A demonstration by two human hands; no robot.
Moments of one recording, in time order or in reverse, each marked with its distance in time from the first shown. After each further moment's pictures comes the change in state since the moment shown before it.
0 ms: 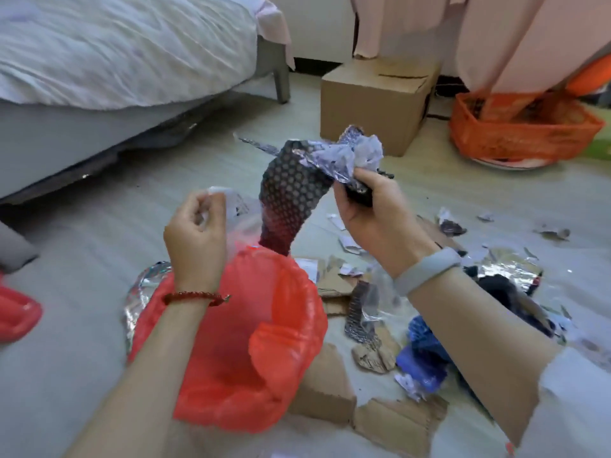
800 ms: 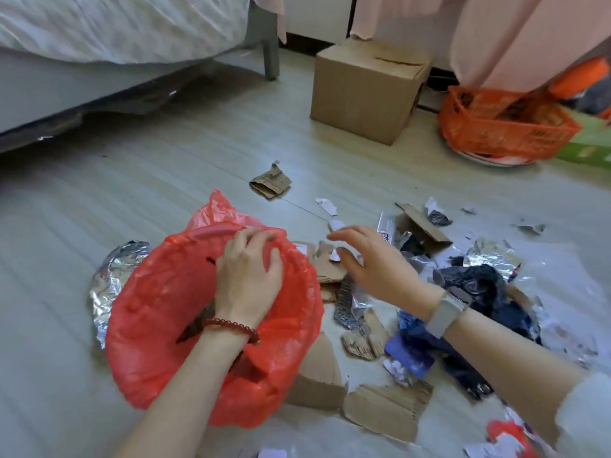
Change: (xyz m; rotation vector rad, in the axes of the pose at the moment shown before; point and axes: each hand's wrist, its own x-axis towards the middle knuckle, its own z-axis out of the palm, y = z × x) left_hand -0.056 -0.066 0.015 0.397 -0.403 0.046; right_hand -0.003 0.049 -0.103 -2.013 -0.366 -0.486
